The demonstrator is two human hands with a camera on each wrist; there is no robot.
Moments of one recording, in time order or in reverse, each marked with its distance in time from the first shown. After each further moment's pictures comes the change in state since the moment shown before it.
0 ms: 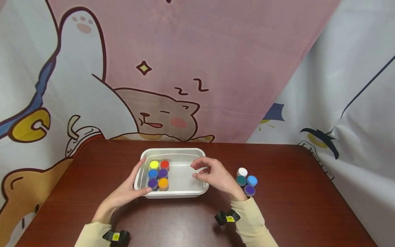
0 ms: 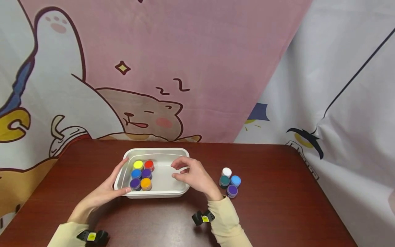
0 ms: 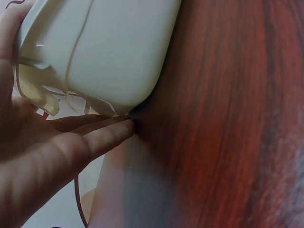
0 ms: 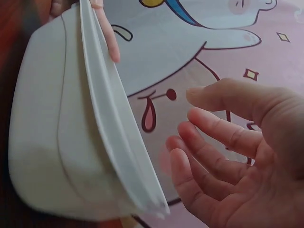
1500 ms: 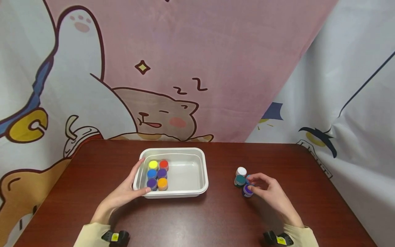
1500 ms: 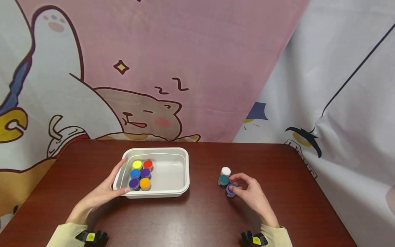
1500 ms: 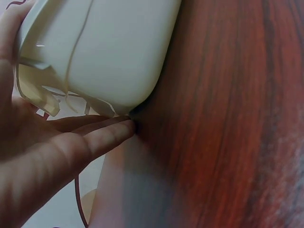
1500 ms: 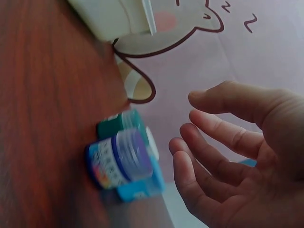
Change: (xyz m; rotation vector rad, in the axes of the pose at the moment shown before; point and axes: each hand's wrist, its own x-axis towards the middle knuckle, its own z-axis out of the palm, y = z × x) left_hand 0.000 0.001 0.000 0.016 0.006 -0.018; right_hand -0.115 0.066 -0.086 -0.093 0.339 0.320
